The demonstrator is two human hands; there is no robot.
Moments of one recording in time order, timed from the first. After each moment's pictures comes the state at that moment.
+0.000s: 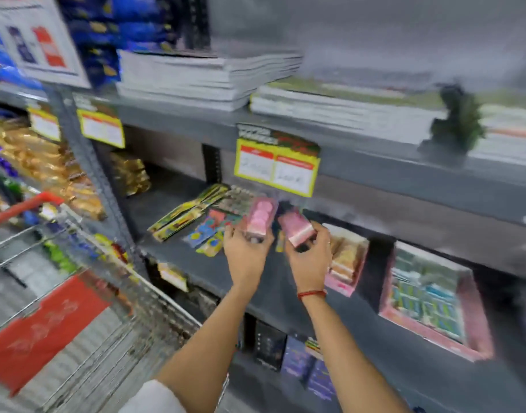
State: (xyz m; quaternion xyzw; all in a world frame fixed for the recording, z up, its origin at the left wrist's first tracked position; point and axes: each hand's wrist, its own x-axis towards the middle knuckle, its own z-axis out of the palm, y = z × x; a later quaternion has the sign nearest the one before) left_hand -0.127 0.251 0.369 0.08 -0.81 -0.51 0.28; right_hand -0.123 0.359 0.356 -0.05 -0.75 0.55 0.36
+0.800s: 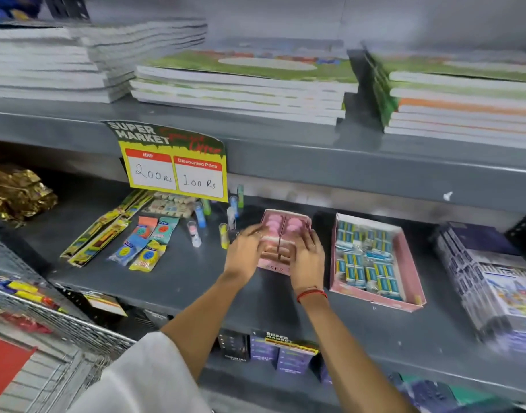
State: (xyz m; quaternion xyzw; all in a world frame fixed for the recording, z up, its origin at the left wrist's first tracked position) left_hand -0.170 0.336 0.331 -0.24 -0.94 -0.26 0.05; right_hand -0.110 0.461 0.315 -0.17 -0.92 0.27 0.21
